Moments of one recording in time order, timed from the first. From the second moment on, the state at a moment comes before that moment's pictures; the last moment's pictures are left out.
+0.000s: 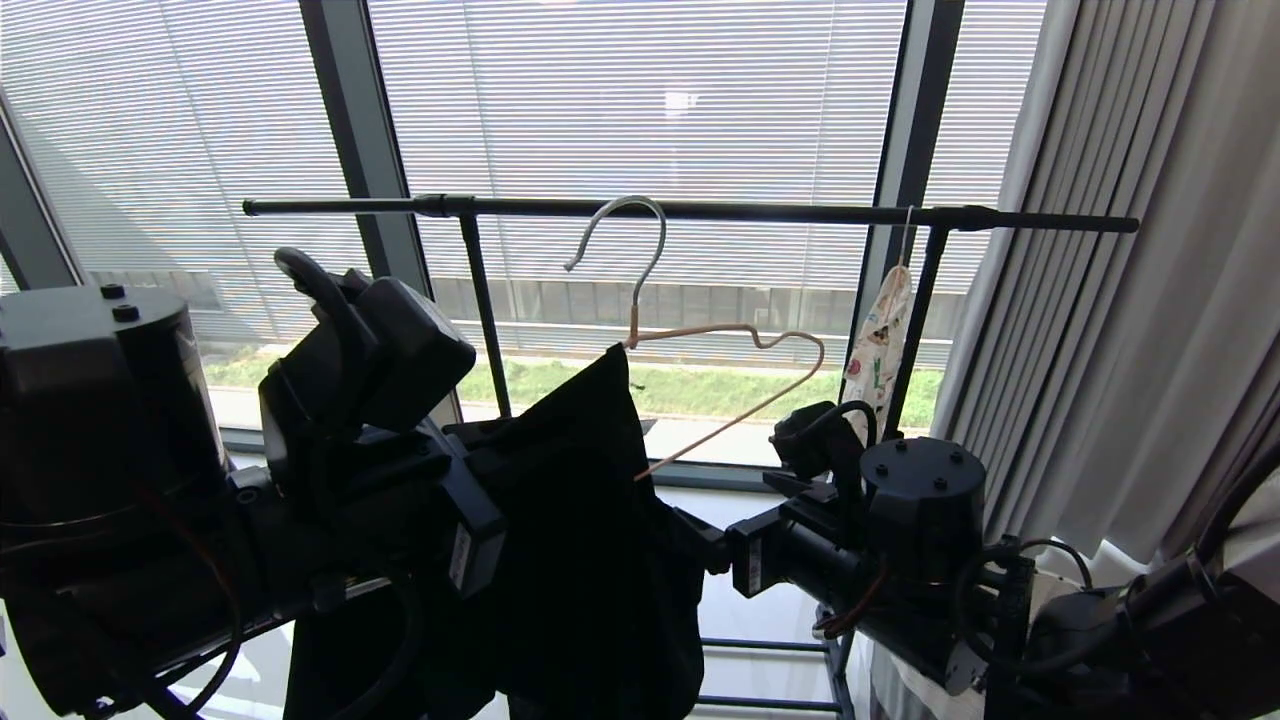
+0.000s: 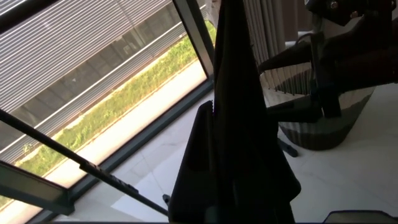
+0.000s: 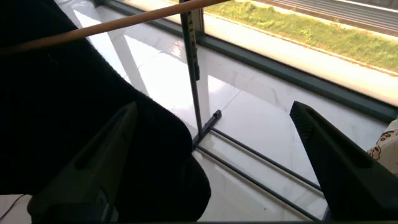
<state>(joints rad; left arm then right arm) -0.64 1.35 -0.67 -0.48 -0.09 0.38 0.91 1.93 -0.71 -1.00 -0.19 0.23</state>
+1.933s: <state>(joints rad) -0.63 1.34 -0.40 -0.47 -0.10 0.44 0.68 1.77 -0.58 -0.88 -0.44 0.00</state>
